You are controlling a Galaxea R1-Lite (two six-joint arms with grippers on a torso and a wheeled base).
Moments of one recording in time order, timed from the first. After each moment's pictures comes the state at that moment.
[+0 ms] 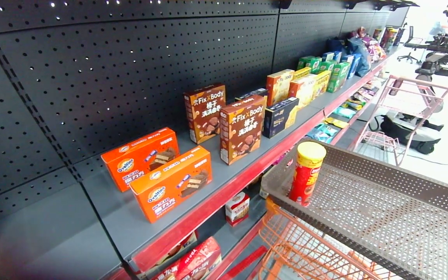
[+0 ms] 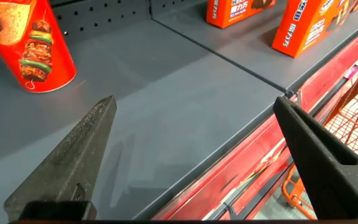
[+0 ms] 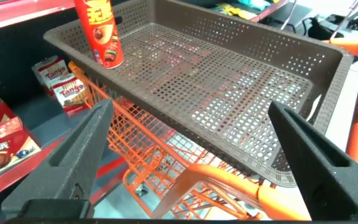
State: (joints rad) left arm 0.00 0.01 0.00 0.00 0.09 -0.04; right arm -0.01 0.01 -0.01 0.01 -0.04 -0.04
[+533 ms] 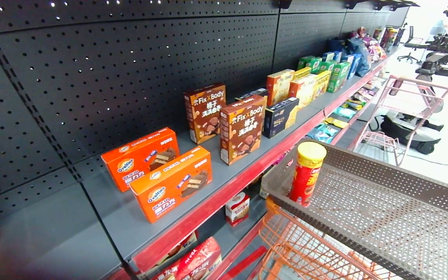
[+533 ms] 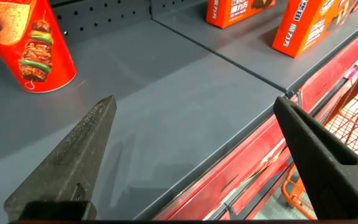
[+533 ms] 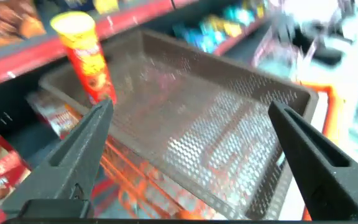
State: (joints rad) left arm 0.00 0.01 0.00 0.00 0.09 -0.04; right arm -0.04 0.38 -0.31 -0.05 -0.06 -0.04
